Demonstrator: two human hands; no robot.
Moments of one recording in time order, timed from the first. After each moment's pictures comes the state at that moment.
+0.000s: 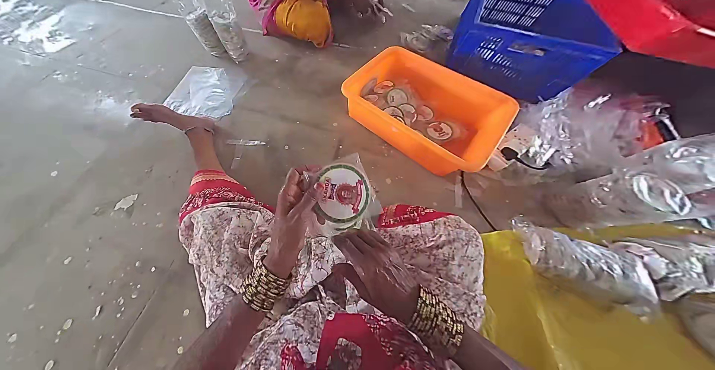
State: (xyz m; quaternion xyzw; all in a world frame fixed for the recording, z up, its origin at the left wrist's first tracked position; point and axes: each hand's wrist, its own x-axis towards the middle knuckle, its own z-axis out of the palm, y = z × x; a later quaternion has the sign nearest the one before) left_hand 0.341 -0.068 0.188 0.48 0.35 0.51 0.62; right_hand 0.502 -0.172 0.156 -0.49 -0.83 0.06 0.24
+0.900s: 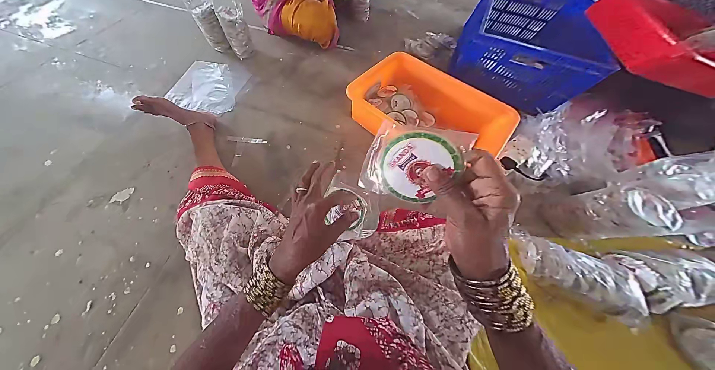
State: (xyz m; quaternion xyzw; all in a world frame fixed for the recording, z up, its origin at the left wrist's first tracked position) left_hand 0.339 -0.066 0.176 0.81 0.39 0.35 0.26; right_hand 0.554 -0.122 0.254 -0.52 -0.51 0.21 0.65
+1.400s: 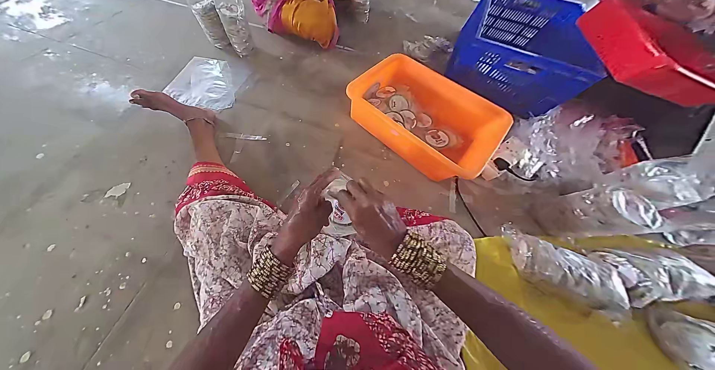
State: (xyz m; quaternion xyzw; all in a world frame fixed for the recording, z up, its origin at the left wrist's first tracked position) left_hand 0.334 -0.056 0.179 0.67 0.45 0.24 0.54; right_hand 0.490 -0.106 0.202 -0.55 -0.82 -0.02 0.18
